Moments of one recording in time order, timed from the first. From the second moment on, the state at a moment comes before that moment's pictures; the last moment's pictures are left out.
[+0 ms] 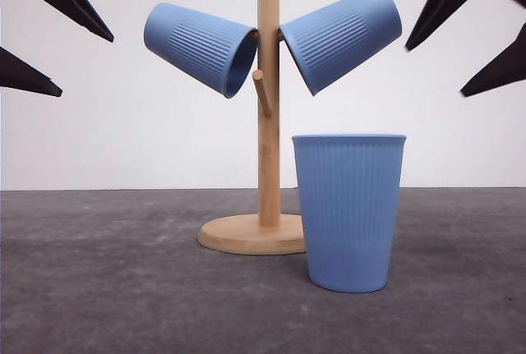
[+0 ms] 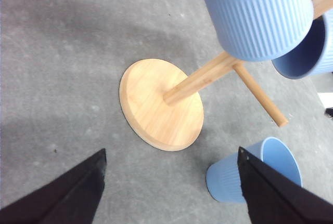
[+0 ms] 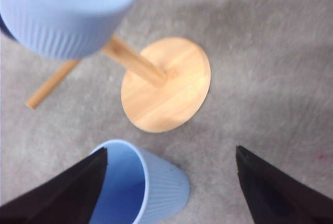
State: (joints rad) left_arx -0.22 0.94 0.70 -0.31 0.47 -0.42; right_arx 0.25 1.04 0.82 -0.47 -0.46 0.35
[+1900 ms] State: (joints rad) left_arx -0.59 1.07 0.70 -0.37 1.02 -0.19; right_arx 0.62 1.24 0.74 -0.16 -1.01 0.66
